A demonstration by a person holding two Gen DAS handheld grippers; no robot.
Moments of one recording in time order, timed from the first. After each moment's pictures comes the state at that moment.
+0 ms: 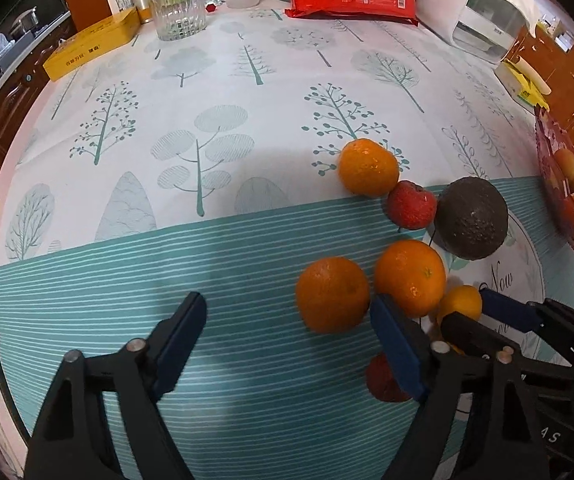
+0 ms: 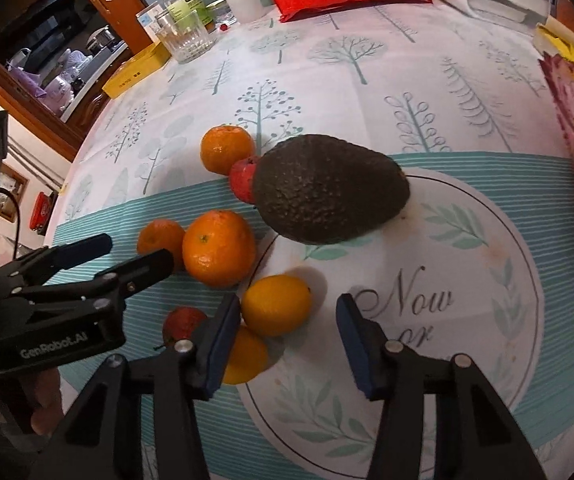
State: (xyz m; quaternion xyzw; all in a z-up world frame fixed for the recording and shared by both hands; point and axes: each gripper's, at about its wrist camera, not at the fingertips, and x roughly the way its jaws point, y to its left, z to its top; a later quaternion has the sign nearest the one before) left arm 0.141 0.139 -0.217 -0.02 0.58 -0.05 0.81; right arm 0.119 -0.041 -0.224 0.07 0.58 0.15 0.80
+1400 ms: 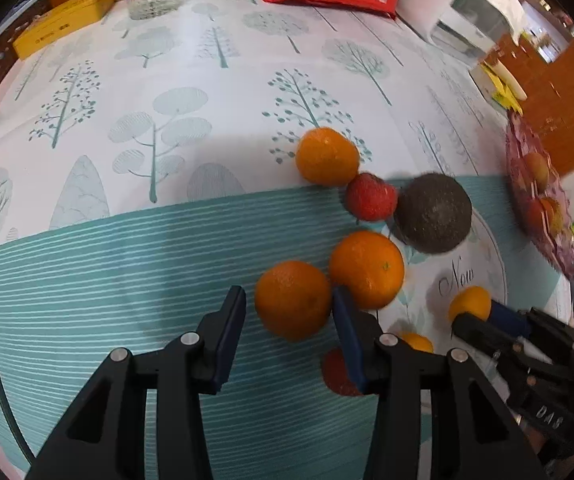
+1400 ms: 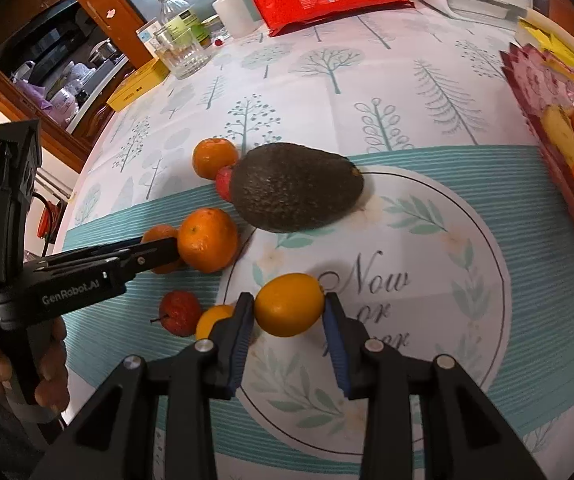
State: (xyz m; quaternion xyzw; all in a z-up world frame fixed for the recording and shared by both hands) left arm 0.145 0.131 -0.222 -0.06 0.60 -0.11 0.79; right arm 0.102 -0.075 -0.208 0.09 0.56 0.14 0.81
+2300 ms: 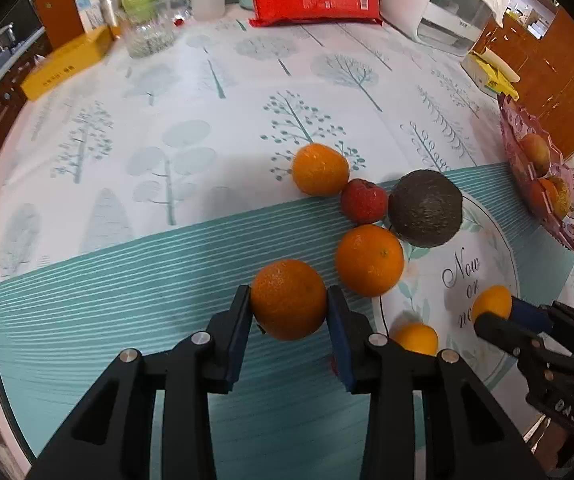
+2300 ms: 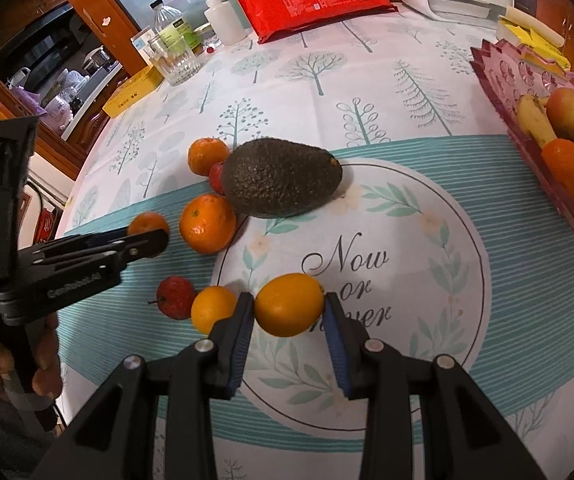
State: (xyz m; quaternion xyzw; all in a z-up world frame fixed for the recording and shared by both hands) left arm 0.132 0.126 -0.198 0.00 0.57 -0.09 0.82; right arm 0.083 -0.082 -0.198 0.08 0.55 0.12 0.82
